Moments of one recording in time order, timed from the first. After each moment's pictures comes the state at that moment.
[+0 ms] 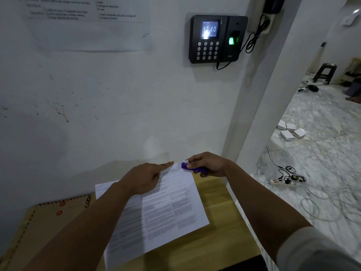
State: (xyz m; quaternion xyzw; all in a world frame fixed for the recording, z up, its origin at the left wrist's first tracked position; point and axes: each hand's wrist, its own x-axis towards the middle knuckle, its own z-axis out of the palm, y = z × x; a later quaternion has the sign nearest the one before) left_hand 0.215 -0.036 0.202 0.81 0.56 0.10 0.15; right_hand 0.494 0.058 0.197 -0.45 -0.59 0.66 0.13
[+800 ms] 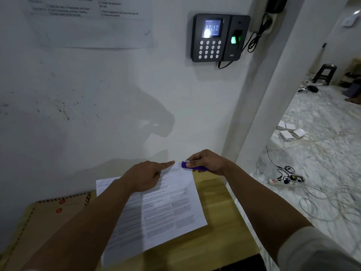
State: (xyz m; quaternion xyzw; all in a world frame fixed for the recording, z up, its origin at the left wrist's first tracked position) left_hand 0.217 -0.036 0.205 0.82 0.56 0.07 0.13; right_hand 0.489 0.055 0.195 -0.44 -0.67 0.57 0.17
